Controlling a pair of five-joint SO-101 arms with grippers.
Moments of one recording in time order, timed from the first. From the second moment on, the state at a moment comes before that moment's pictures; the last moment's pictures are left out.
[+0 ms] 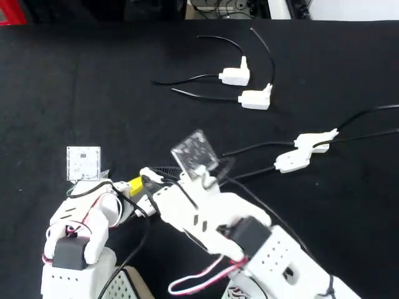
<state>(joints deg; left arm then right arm) 0.8 -104.0 85.1 65.3 4.5 -48.3 -63.1 65.1 43.2 -13.3</state>
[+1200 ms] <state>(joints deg) -25.5 -104.2 94.0 66.9 -15.8 -46.4 -24.0 53.3 44.7 -6.3</state>
